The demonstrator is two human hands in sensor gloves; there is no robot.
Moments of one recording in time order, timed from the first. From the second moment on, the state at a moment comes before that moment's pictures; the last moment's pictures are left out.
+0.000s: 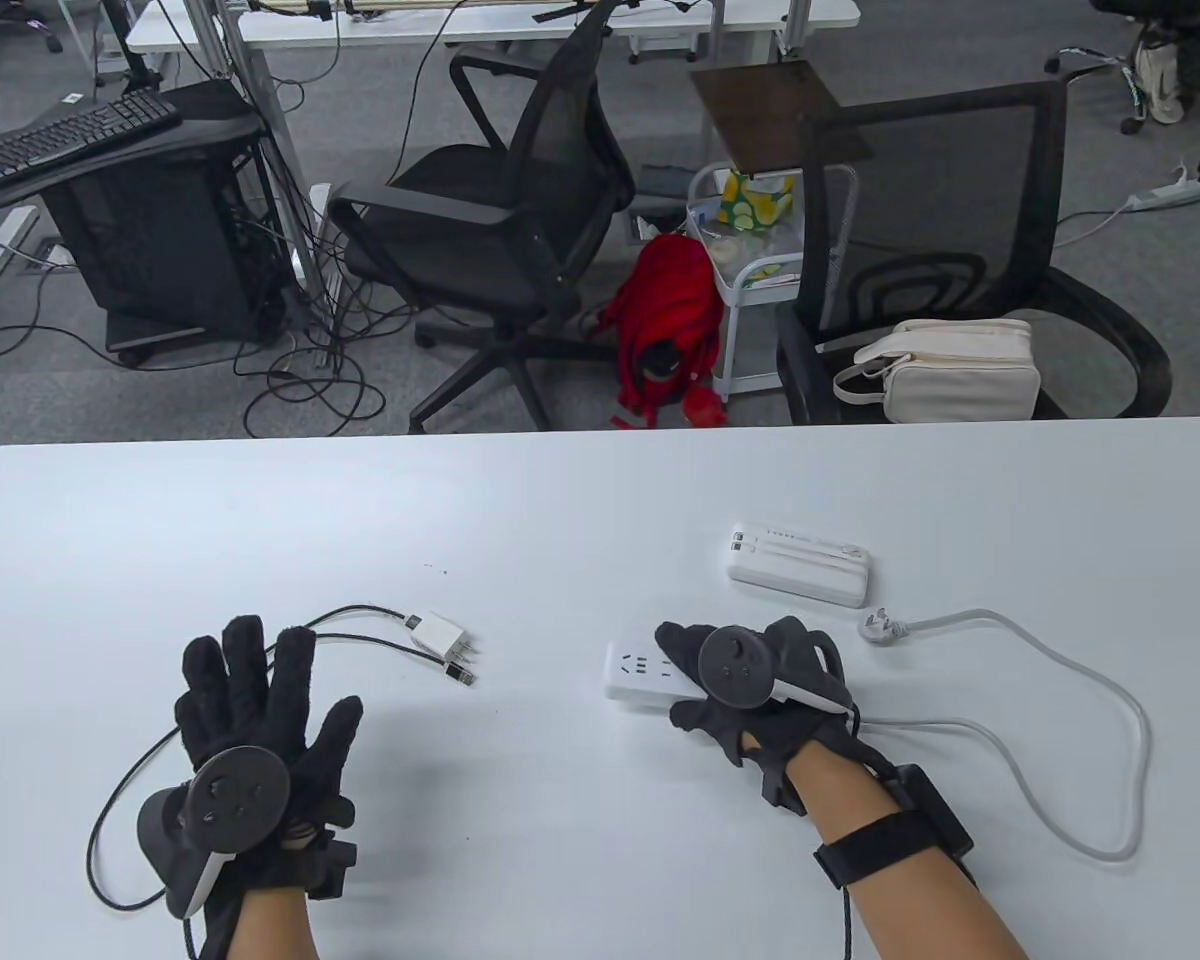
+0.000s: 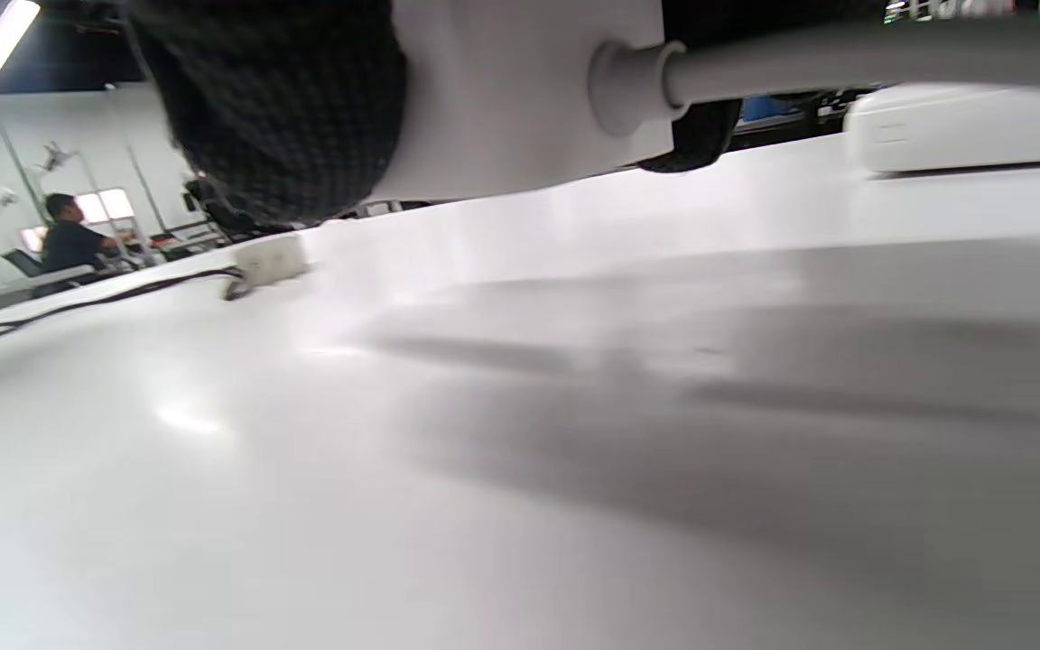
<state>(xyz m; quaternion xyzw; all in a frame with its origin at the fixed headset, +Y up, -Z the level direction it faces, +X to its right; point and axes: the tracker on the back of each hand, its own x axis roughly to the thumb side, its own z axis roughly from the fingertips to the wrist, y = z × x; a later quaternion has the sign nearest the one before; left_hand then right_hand) -0.309 -0.682 -0.275 0.20 0.02 0.20 0.96 0.110 -0.737 -0.383 0.25 0.04 0.96 0.12</state>
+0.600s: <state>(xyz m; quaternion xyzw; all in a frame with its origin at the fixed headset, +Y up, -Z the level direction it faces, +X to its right) -0.307 -0.683 -0.275 0.19 0.01 0.21 0.96 0.070 -0.752 -0.325 0.33 0.05 0.94 0.08</state>
